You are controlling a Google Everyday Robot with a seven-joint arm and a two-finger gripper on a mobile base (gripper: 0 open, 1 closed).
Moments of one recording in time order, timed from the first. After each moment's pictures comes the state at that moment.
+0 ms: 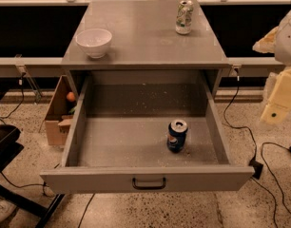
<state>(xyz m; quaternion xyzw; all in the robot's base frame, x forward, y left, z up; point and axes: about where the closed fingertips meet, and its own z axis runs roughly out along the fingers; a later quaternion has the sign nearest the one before) 0.438 -0.217 0.976 -0.60 0.78 -0.03 0.16</state>
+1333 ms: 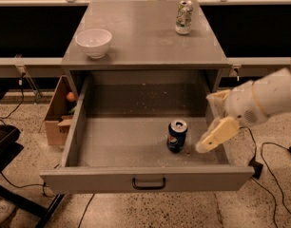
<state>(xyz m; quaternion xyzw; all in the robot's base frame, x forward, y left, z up) 0.485 -0.161 0.821 -0.53 0.77 0.20 0.29</state>
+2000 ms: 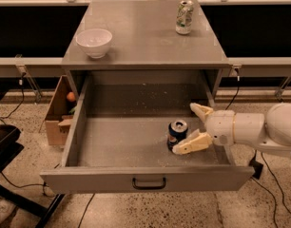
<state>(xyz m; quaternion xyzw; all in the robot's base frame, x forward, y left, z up) 0.526 -0.118 0.749 -0.45 0.71 0.29 0.46</state>
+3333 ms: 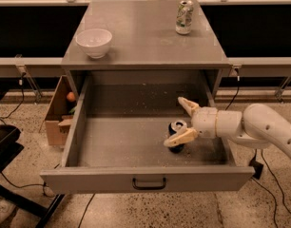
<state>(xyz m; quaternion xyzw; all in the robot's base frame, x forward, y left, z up) 0.587 -0.096 0.707 -0.49 0.64 0.29 0.52</state>
